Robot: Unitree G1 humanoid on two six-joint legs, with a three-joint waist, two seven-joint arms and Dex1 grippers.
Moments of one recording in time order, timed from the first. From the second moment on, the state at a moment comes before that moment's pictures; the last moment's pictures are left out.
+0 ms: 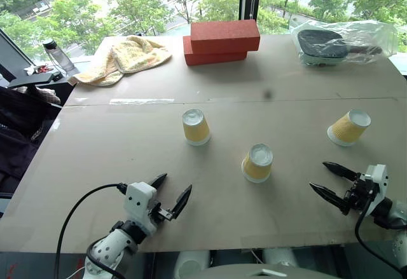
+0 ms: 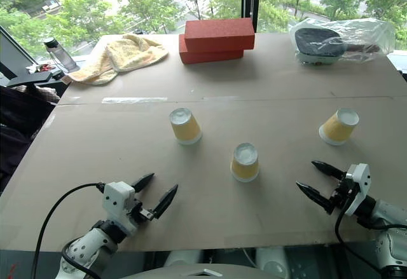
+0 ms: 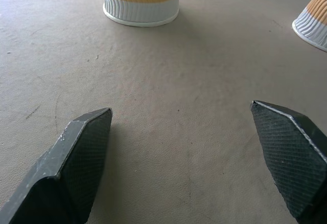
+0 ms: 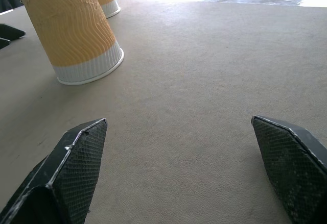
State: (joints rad) left arm 0.53 0.36 0.07 -0.38 -0.31 -0.01 -0.54; right arm 0.16 -0.55 -0.29 0.17 0.54 -0.07 1.22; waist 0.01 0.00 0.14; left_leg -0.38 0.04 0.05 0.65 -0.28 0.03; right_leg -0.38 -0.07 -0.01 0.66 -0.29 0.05
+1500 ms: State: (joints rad) left arm 0.32 0.96 0.44 -0.45 -0.86 0.28 -1.17; right arm 0.01 -0.46 0.06 -0.24 0.46 0.14 1.01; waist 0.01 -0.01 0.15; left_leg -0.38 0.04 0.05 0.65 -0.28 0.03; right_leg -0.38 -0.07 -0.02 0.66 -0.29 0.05
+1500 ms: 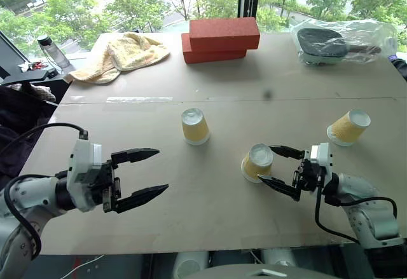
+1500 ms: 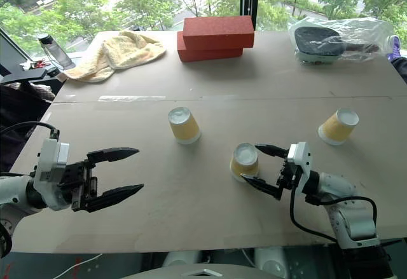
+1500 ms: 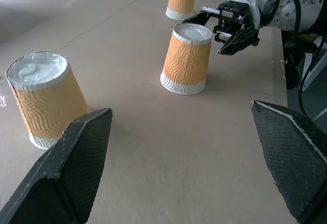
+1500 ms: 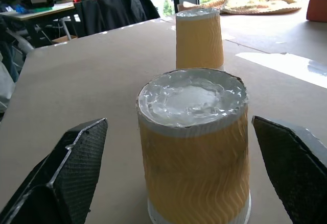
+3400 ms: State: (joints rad) left arm 0.11 0.71 0.38 -0.51 -0.76 0.39 -0.94; right arm -0.08 -0.51 -0.18 -0.24 0.60 0.18 0.88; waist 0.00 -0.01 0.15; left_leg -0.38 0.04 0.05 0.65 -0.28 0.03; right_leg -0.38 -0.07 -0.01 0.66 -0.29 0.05
